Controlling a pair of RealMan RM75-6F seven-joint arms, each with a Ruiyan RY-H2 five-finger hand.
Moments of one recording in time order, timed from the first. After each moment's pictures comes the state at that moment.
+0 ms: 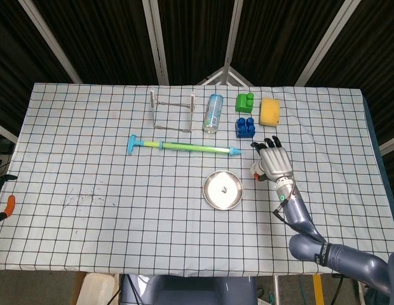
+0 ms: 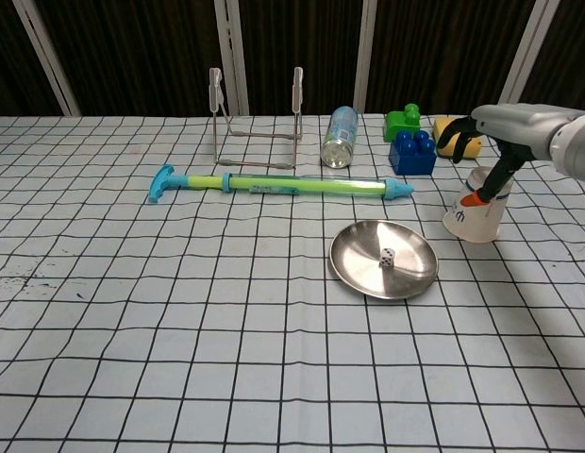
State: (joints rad) left arm -0.14 -1.11 -0.10 -1.49 1.36 1.38 -0.06; right arm 0.76 -1.50 0.26 -1.38 -0.84 0.94 -0.46
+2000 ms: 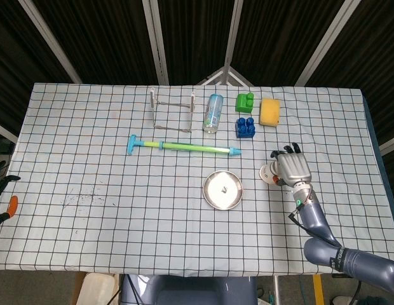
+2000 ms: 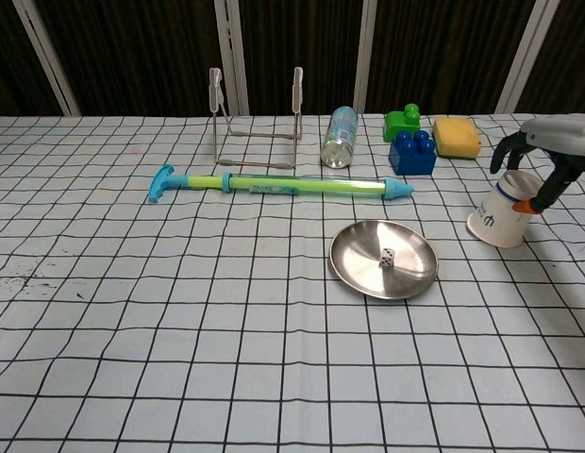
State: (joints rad) left arm -0.14 -1.12 -0.09 -1.50 1.36 1.38 -0.03; right arm 0.73 -1.40 0.18 -1.44 -0.76 0.94 -0.51
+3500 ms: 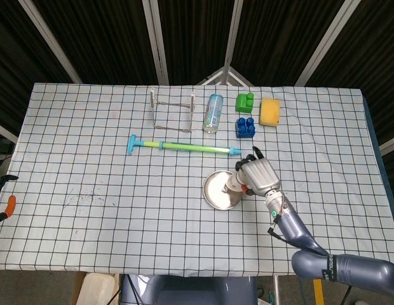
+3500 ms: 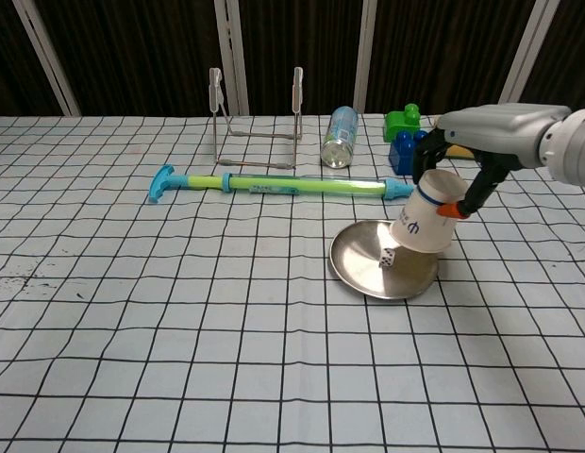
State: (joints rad) left arm -0.14 -1.10 -0.09 -1.49 1.37 1.38 -0.07; right arm 0.80 -1.39 0.18 -1.69 -0.87 0.97 -0.59
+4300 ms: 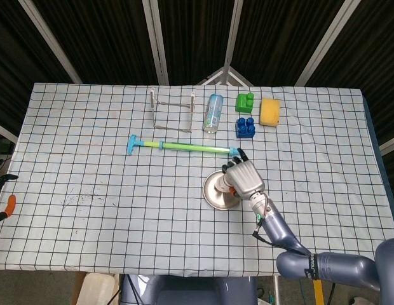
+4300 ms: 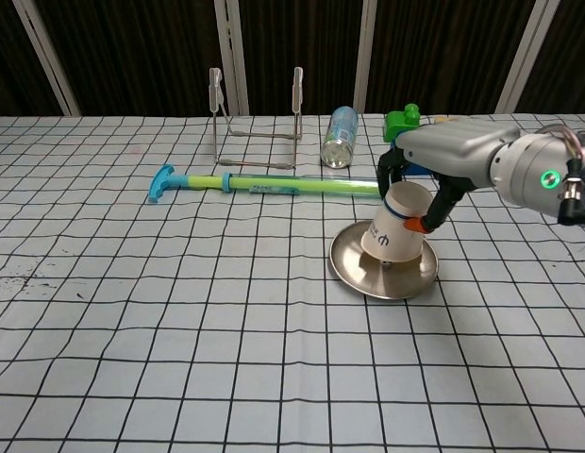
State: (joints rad) left arm -0.14 -1.11 -0.10 -1.48 1.38 1.39 -0.08; right arm 0.84 -1.50 0.14 -1.61 -0.89 1.03 -0.66
